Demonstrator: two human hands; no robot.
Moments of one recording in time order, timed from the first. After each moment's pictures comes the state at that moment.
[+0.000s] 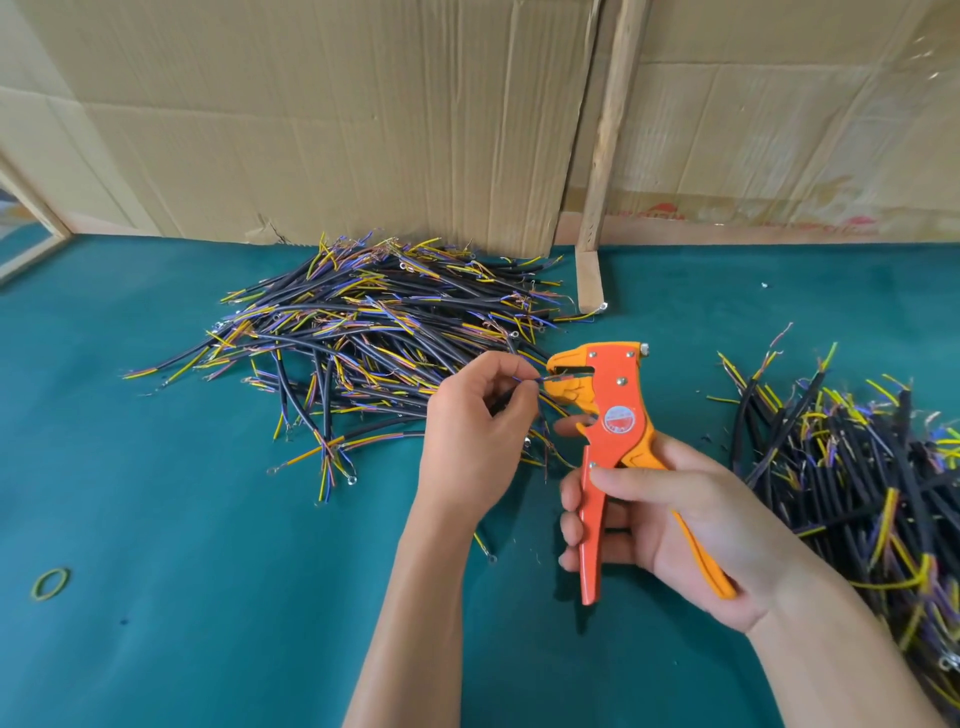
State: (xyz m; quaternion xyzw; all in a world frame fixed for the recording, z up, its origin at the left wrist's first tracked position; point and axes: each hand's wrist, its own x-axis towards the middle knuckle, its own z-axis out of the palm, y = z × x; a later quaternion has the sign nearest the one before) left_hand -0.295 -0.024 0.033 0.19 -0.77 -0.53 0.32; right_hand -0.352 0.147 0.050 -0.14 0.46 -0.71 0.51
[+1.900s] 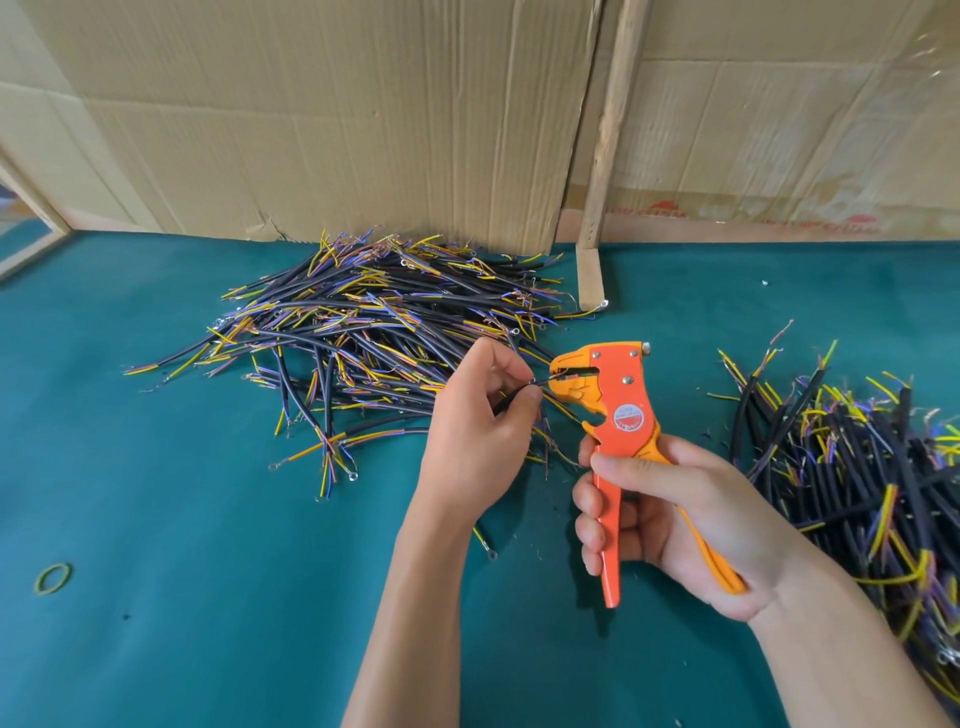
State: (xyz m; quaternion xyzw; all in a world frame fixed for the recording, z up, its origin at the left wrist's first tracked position) left_hand -0.291 -0.024 0.035 0.16 -0.78 -0.52 0.30; right_hand -0.355 0.149 0.047 -0.14 0.49 -0.69 0.51
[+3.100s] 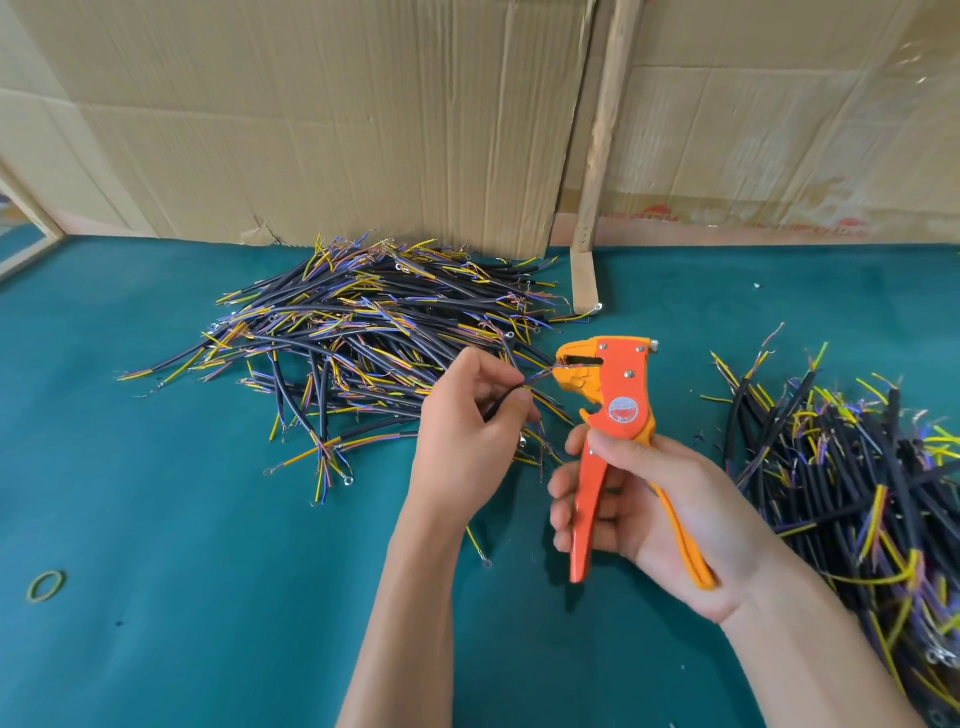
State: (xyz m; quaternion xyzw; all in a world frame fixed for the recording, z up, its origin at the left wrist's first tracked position) left_hand -0.290 -0.026 0.033 0.18 -0.75 -0.56 0.30; right_hand -0.350 0.142 0.048 -0.12 0.47 -0.72 0.49
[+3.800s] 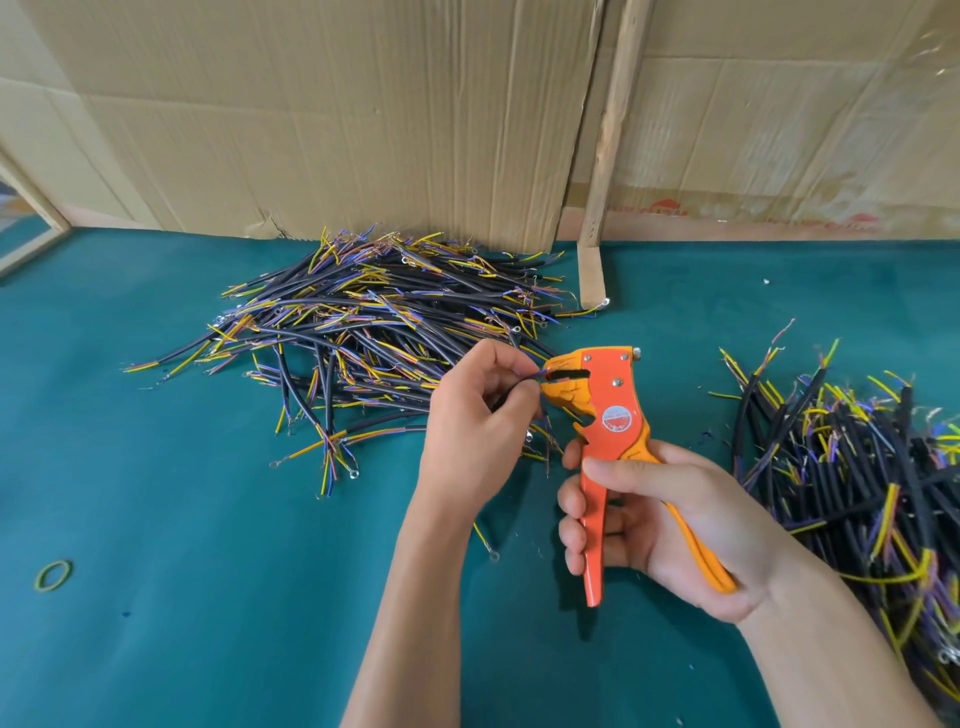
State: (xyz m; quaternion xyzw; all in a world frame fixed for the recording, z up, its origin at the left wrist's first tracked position) left_hand -0.291 -0.024 0.036 0.17 -0.74 -0.57 0.30; right_hand -0.349 0.144 0.050 -0.13 0.45 -0.69 0.55
